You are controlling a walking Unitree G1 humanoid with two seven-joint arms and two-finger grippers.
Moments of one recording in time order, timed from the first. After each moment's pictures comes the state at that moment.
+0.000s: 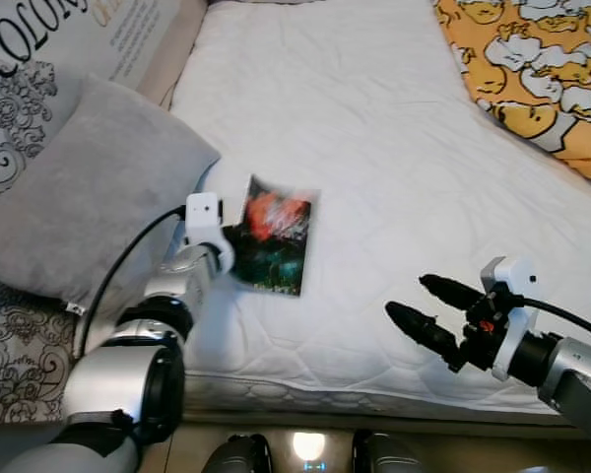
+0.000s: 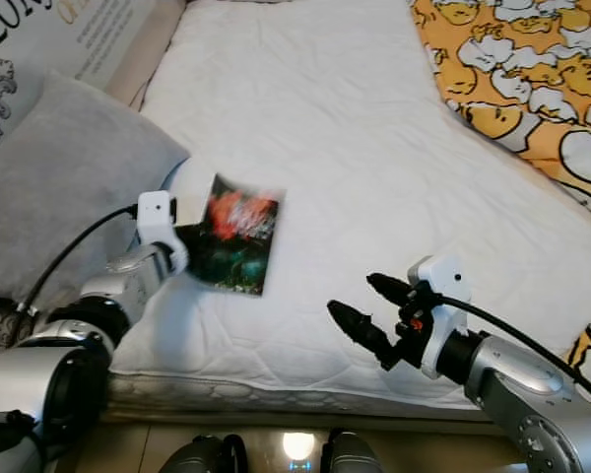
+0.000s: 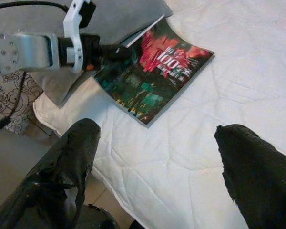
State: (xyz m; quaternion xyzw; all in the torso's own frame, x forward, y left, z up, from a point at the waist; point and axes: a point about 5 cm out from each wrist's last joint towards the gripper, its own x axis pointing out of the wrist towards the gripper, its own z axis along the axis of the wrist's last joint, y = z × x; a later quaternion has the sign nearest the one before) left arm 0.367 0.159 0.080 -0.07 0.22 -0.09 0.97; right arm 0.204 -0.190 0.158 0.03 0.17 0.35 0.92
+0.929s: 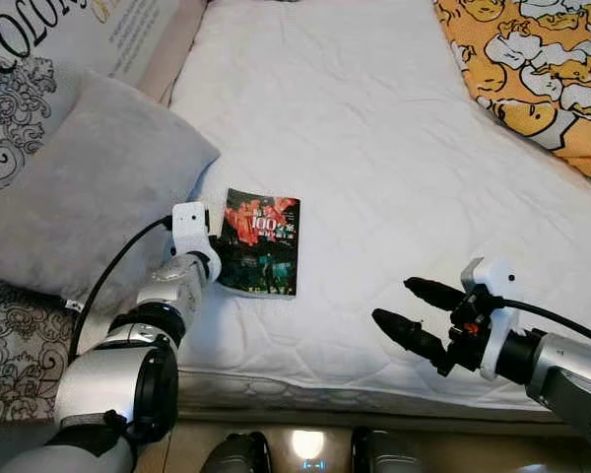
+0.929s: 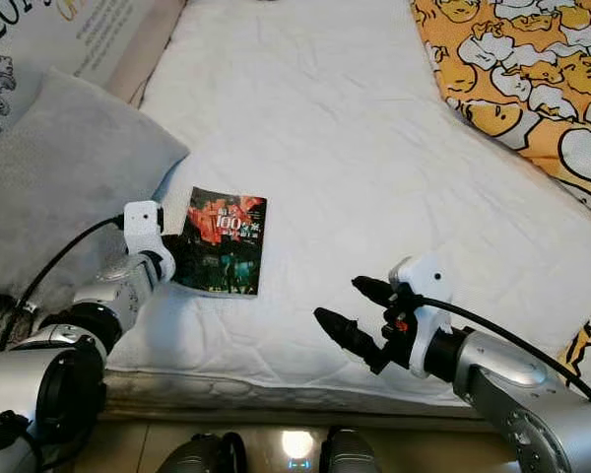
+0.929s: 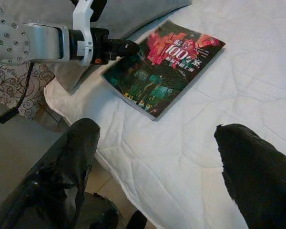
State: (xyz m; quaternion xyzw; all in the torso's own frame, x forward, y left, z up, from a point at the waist) left arm 0.364 0.173 0.075 -0.08 0.22 -0.03 0.97; right arm 0.207 -0.179 0.156 0.01 0.18 0.38 0.91
